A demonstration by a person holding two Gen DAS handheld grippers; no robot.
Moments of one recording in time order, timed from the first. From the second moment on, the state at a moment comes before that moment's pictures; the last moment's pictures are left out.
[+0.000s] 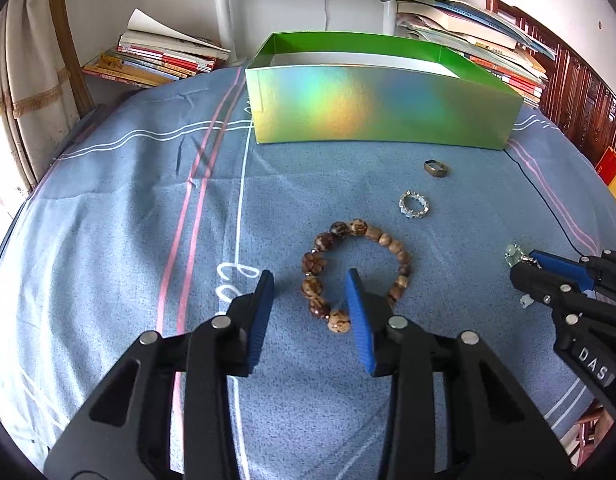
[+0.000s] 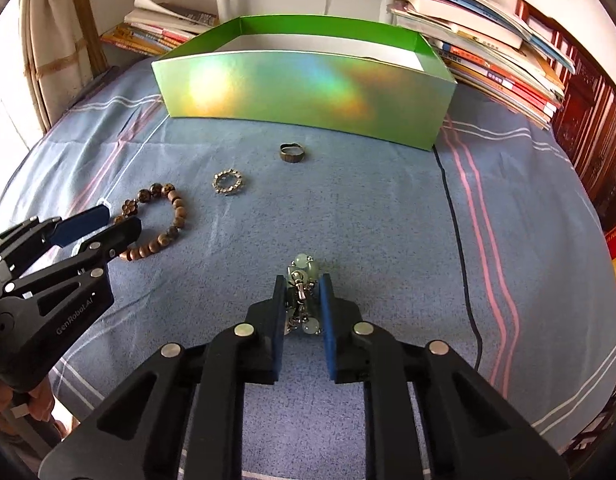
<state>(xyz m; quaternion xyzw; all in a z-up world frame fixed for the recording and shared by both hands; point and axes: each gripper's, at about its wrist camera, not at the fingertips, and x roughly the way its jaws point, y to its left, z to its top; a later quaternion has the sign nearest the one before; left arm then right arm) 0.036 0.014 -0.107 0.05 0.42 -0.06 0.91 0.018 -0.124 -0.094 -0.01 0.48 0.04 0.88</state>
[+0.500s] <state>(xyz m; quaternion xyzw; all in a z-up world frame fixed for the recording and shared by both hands) 0.037 0.013 -0.106 0.05 0.42 -0.05 0.90 0.014 -0.137 -0.089 0.00 0.47 0.03 0.88</state>
